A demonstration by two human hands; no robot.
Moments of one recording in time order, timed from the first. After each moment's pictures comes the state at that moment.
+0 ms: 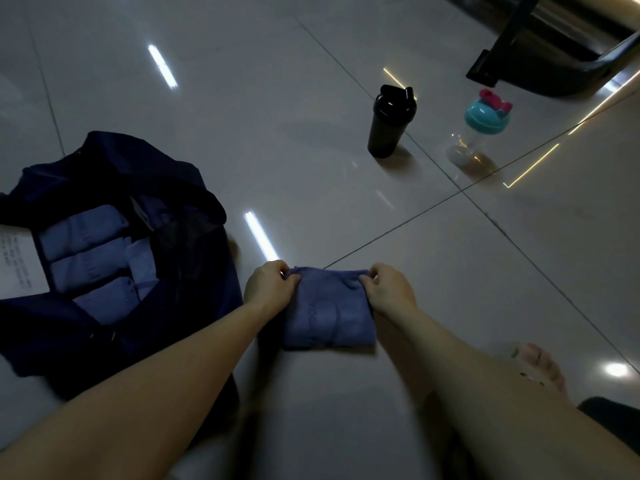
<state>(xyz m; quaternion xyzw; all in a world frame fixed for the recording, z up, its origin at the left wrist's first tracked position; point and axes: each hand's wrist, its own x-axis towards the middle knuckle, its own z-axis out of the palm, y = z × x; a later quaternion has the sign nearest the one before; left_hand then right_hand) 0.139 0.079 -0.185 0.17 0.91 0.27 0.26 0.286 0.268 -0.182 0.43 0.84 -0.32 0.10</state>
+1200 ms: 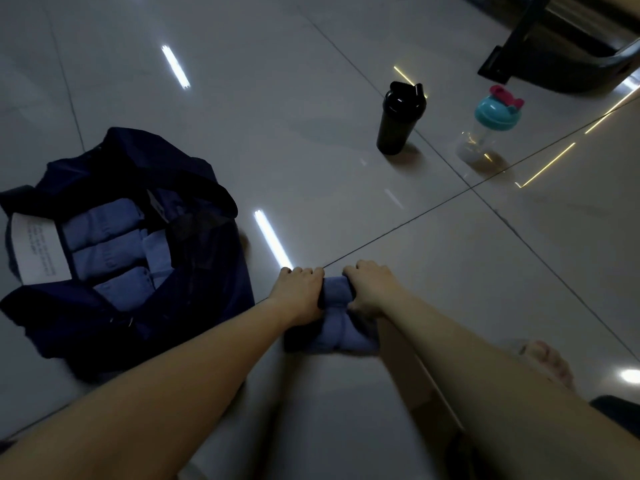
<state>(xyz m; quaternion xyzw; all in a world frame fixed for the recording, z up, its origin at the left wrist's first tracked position) 0.168 0.091 -0.168 0.47 0.85 -0.06 0.22 0.265 0.244 -0.169 0.15 0.95 -0.10 0.24</state>
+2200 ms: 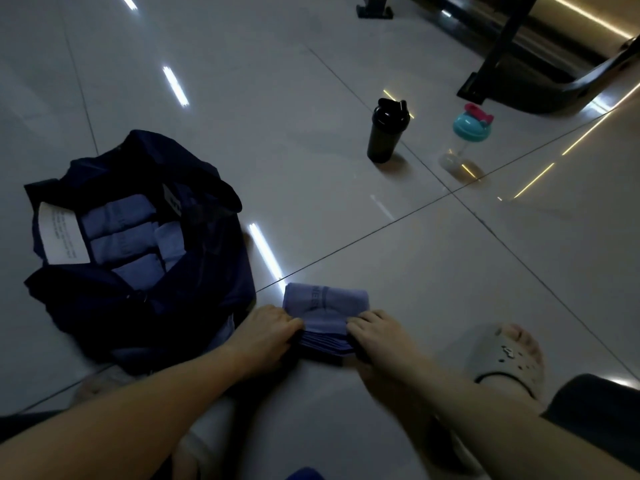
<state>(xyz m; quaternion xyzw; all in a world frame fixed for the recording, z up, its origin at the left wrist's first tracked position) 0.212 -0.022 -0.175 0.61 0.79 0.05 0.09 0.387 0.191 -0.172 -0.01 0.99 -0.04 0.09</state>
